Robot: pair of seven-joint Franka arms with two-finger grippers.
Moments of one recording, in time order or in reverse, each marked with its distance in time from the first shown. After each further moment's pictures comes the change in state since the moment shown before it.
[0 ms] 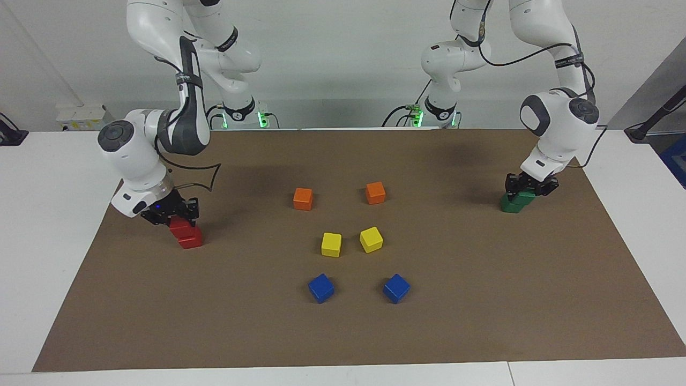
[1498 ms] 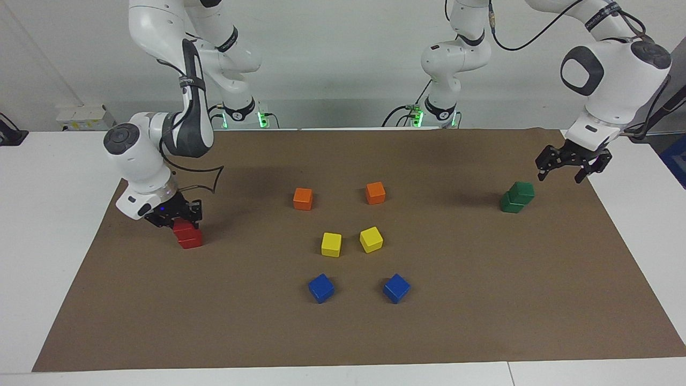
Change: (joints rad) left arm -0.001 -0.061 -0.015 0.412 0.000 -0.442 -0.109; right arm 0.011 0.013 0.000 0.000 -0.003 0.022 0.000
